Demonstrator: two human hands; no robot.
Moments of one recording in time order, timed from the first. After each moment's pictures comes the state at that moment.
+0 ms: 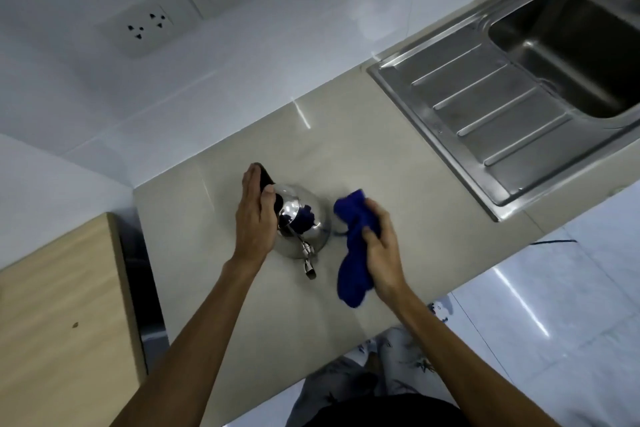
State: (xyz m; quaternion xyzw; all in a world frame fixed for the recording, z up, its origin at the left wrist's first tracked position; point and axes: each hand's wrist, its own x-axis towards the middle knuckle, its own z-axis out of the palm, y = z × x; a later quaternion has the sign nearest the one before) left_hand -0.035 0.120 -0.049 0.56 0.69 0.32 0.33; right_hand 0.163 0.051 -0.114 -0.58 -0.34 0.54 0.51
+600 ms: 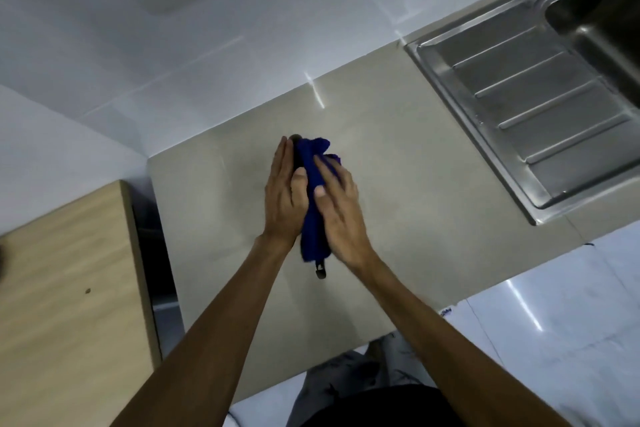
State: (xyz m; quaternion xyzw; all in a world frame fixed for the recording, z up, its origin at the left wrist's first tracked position) left_hand -0.040 0.135 -0.070 0.61 0.64 0.35 0.30; right_hand 0.070 0.096 -0.074 -0.53 -0.53 0.49 0.45
